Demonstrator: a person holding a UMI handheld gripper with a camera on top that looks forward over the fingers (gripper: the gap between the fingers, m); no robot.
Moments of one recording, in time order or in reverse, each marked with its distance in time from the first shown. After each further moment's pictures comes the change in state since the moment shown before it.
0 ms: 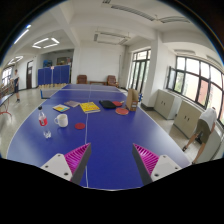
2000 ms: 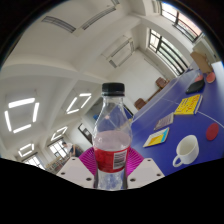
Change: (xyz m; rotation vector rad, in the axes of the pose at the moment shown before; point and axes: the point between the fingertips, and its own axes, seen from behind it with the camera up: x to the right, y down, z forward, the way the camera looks) arm -0.539 -0.203 0.240 0.283 -0.764 0.693
